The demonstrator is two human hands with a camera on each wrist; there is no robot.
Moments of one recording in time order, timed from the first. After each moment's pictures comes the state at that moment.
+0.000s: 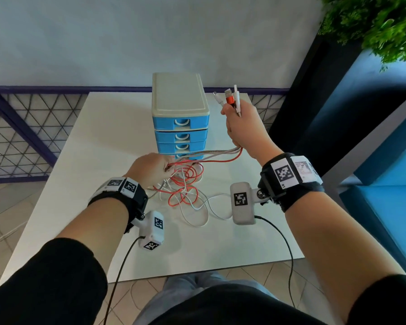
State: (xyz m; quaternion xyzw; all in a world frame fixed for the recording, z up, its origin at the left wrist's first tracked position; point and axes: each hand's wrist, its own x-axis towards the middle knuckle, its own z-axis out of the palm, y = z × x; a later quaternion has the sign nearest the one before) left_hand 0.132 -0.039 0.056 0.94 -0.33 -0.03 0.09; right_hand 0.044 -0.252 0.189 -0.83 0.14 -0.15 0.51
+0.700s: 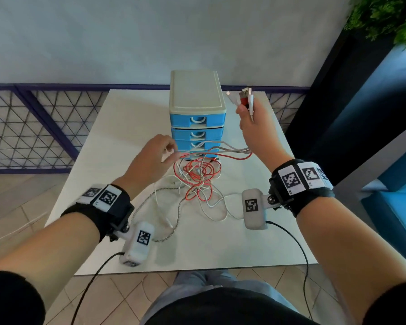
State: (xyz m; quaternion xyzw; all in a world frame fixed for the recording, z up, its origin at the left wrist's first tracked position) left_hand 0.116 -0.008 0.079 0.88 -0.31 0.07 0.35; right_hand 0.047 -0.250 0.168 -0.85 0.08 -0.24 0.46
